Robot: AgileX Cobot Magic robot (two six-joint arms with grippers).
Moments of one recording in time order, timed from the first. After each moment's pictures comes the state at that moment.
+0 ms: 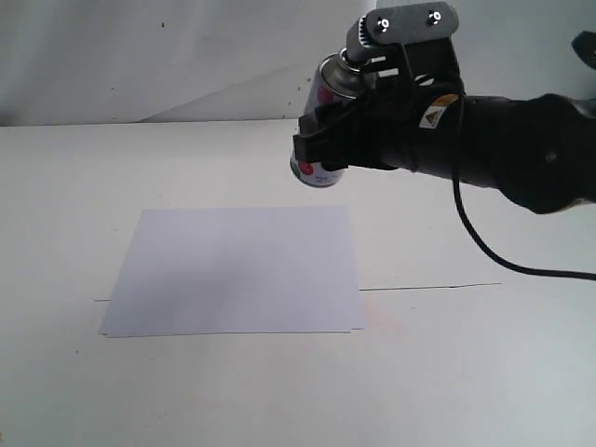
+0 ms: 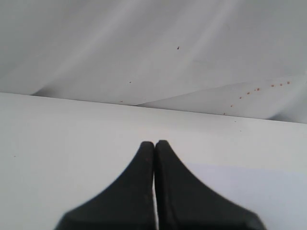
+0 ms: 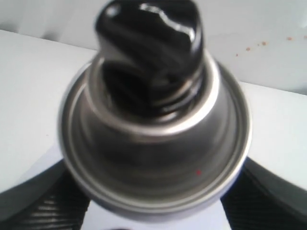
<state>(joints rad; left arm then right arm) -0.08 0.31 -0.08 -0.91 -0.05 0.74 0.45 1.55 -0.94 0.30 -0.11 -0.19</state>
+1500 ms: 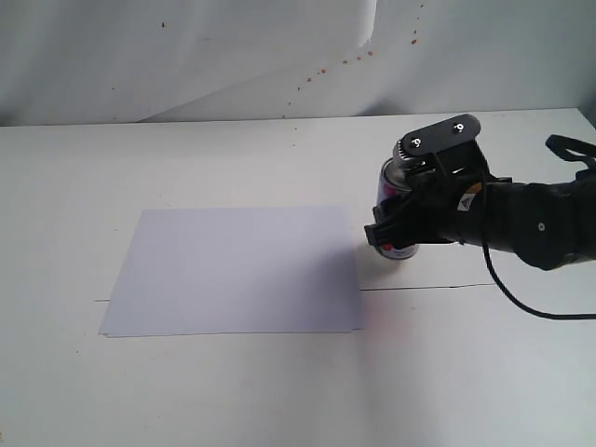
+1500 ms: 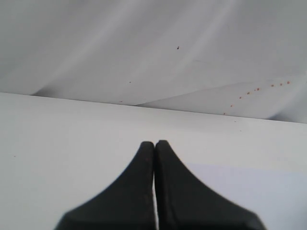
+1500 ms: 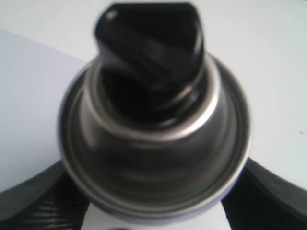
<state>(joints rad) -0.08 0.31 -0.08 -0.91 -0.05 0.74 0.26 1.74 -0.79 0.18 -0.19 -0.22</state>
